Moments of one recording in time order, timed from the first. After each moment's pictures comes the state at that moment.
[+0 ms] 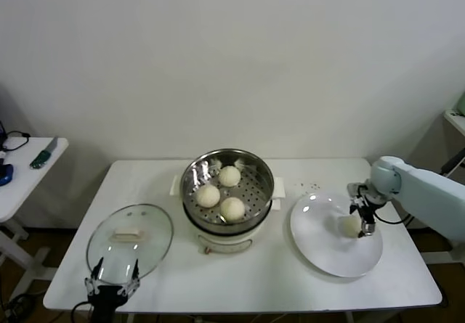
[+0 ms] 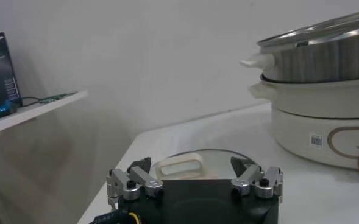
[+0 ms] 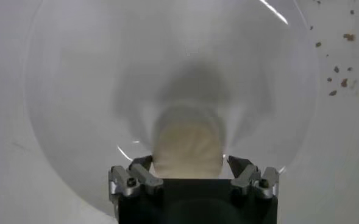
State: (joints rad) left arm 1.80 -1.39 -0.67 -1.94 0.01 -0.11 -0.09; right arm 0.12 0.71 -1.11 1.03 0.02 -0.20 -1.07
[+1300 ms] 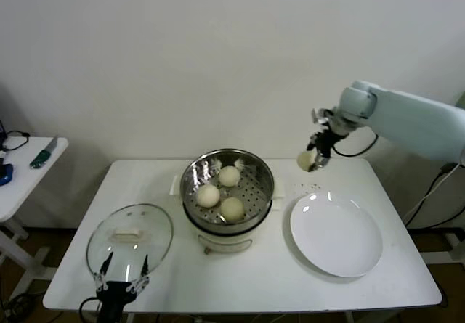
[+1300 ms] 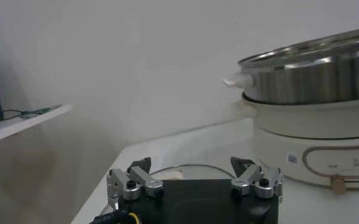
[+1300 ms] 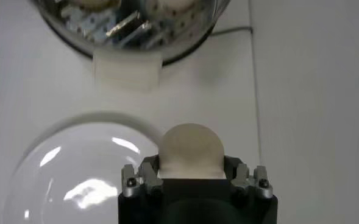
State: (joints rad) left arm 1.81 -1.38 -0.63 -1.99 0.02 -0.12 -0.09; right arm 0.69 0.96 -1.49 1.06 0.61 -0.31 -1.04
